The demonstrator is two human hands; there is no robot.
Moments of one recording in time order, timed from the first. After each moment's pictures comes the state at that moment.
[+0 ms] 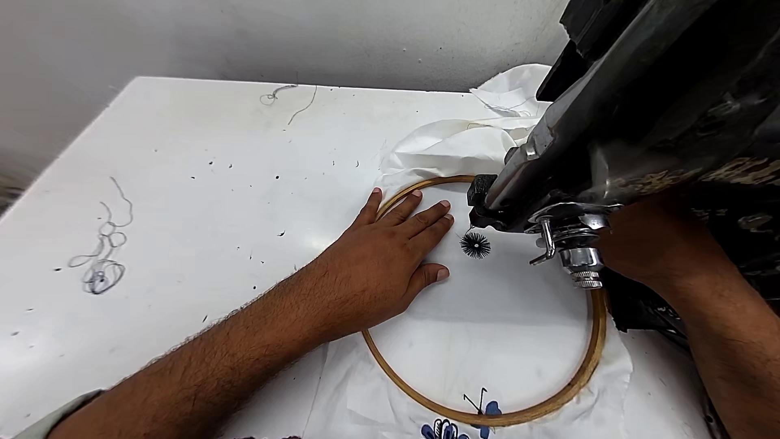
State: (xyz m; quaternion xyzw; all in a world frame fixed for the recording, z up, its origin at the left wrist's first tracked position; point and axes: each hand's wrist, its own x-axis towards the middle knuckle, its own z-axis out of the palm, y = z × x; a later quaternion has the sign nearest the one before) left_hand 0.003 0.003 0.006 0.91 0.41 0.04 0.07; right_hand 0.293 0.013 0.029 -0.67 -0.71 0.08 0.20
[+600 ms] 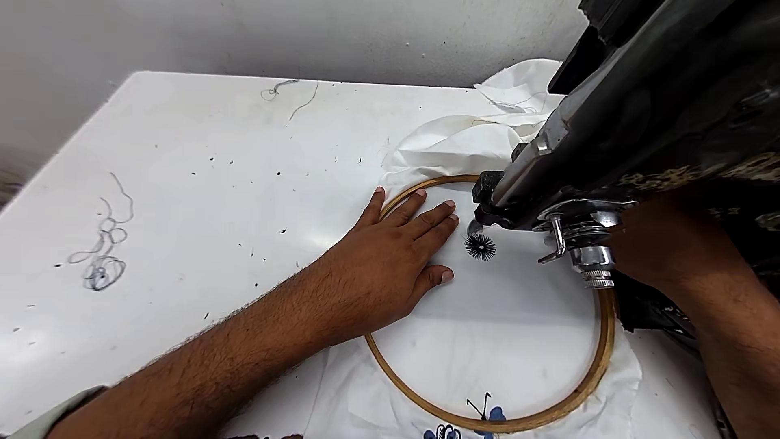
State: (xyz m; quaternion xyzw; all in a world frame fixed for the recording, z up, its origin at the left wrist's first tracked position) left_hand 0.004 -0.001 0.007 0.91 0.41 0.04 0.08; right_hand 0.289 0.008 0.032 -0.70 -0.69 0.08 0.19
